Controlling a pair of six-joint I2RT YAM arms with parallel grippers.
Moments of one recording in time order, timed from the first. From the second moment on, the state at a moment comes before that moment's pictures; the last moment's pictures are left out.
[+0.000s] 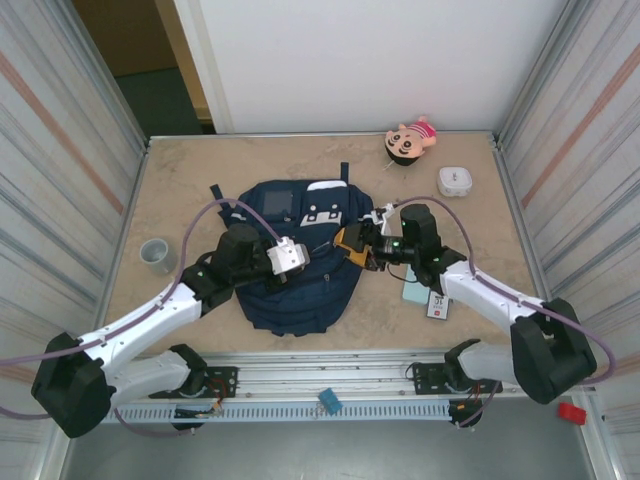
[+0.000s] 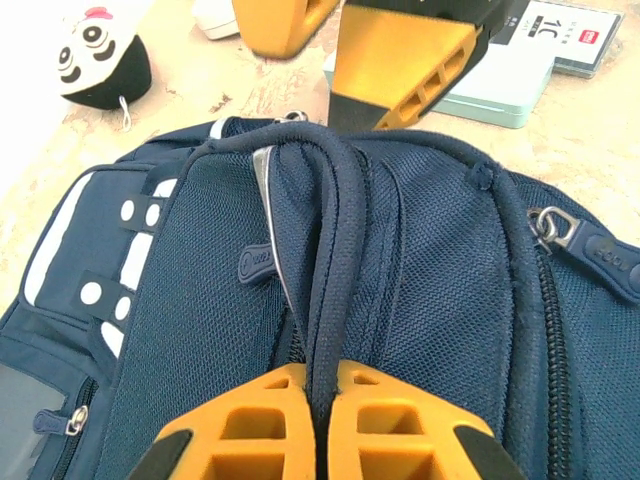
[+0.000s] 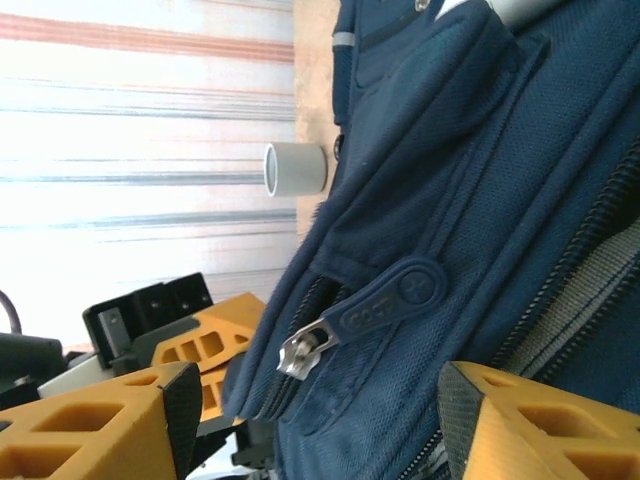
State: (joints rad) left arm -0.68 1.06 0.66 -0.14 0.31 0.57; right arm 0.50 1.26 0.64 0.18 -0.71 1.17
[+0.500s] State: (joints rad) left arm -0.67 1.06 0.64 -0.13 0.30 0.54; right arm 0.55 1.34 0.64 0.27 -0.67 1.28
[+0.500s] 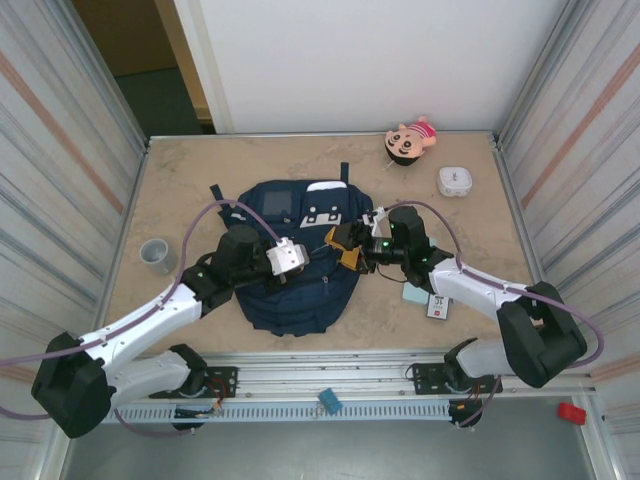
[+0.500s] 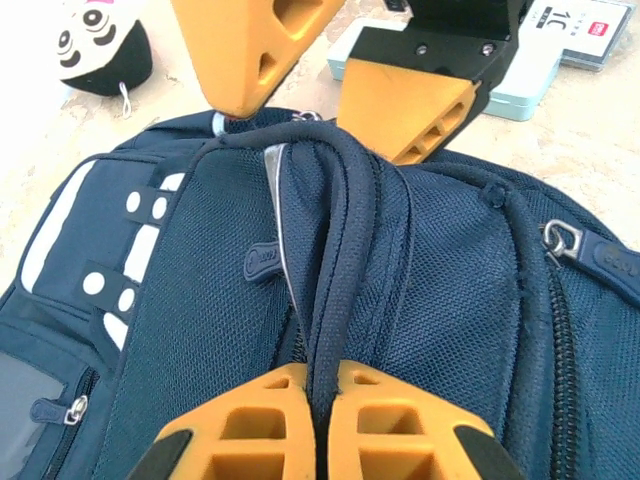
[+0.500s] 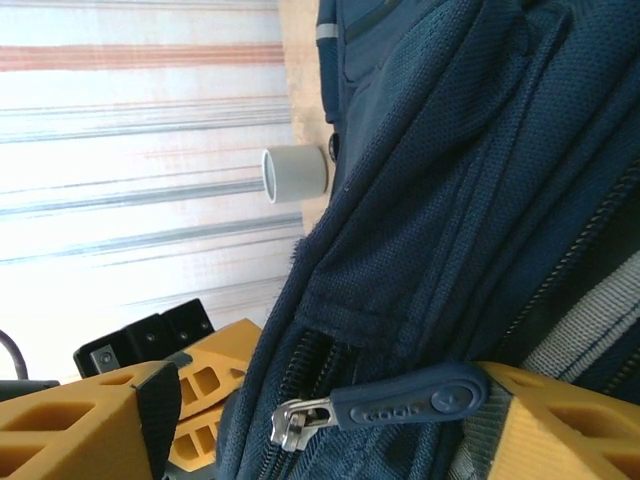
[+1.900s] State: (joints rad) left arm -0.67 1.05 0.64 -0.16 0.33 0.59; right arm 0.59 1.42 0.68 0.36 -0.62 1.42
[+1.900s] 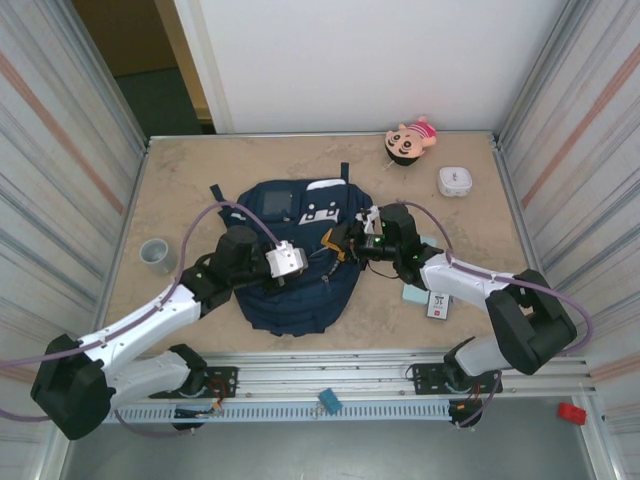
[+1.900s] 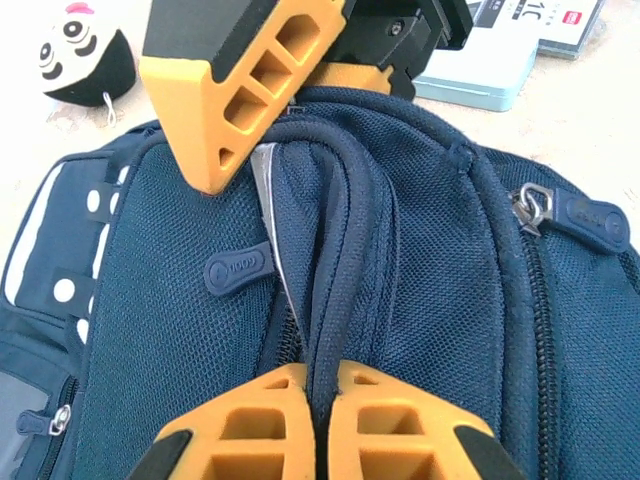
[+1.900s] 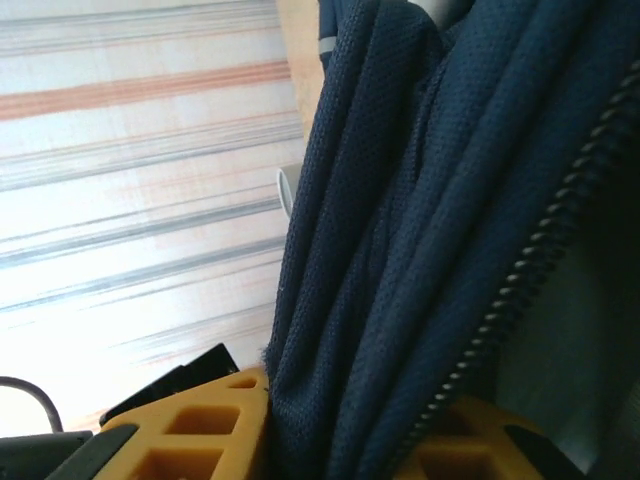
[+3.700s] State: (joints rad) left arm -1.27 1.51 1.32 -1.07 -0.51 -1.03; right arm 0.73 1.40 0.76 0.32 -0.36 1.42
